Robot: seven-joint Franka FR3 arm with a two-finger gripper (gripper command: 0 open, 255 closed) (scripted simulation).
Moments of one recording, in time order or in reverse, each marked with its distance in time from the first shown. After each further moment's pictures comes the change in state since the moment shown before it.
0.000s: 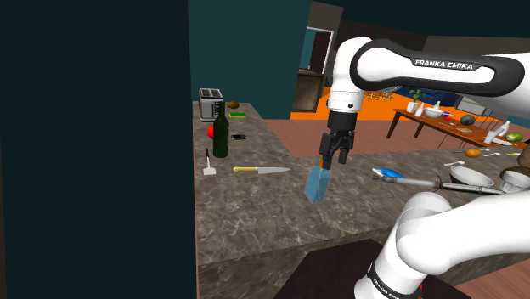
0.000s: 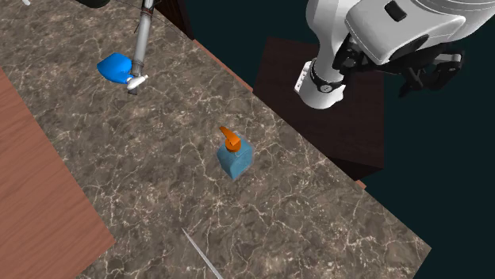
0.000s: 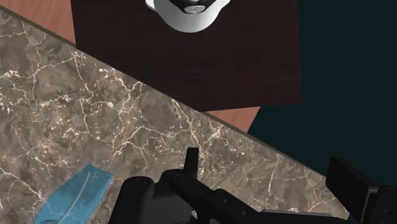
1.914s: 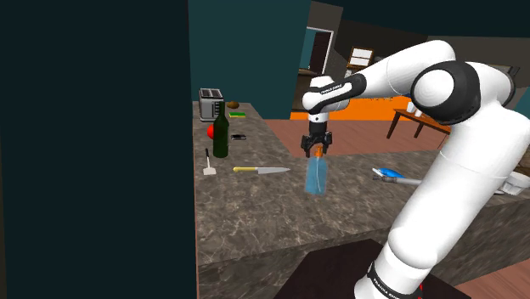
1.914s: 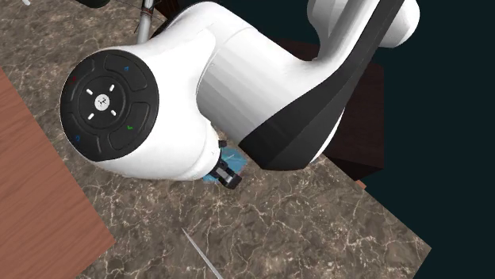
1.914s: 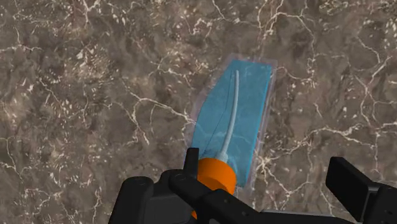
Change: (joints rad) arm -0.189 0.790 -0.239 0.350 -0.197 0.459 -0.085
